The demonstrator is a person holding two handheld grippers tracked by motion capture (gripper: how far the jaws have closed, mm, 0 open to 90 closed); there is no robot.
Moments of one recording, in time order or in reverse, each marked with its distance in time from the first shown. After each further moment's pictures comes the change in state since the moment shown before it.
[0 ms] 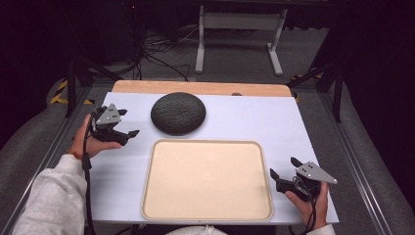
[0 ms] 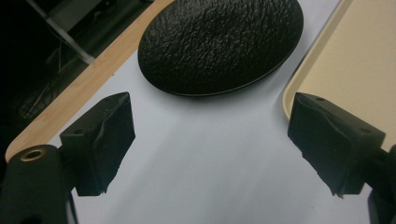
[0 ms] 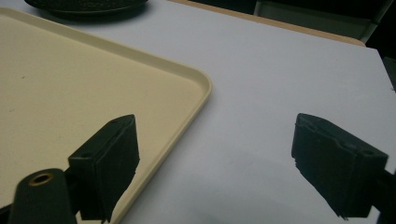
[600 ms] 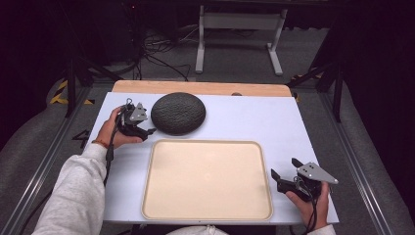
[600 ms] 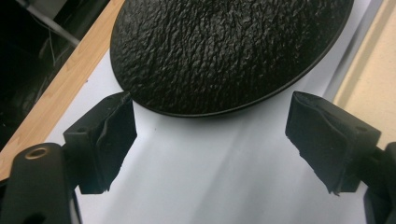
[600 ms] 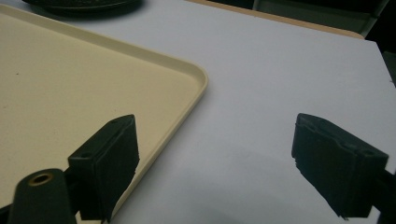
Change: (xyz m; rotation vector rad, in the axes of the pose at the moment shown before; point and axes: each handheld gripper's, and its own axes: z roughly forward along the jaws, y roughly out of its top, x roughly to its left) left arm -0.007 0.013 0.071 0.107 0.014 0.127; right arm -0.003 -0.003 0.000 0.008 -0.003 0.009
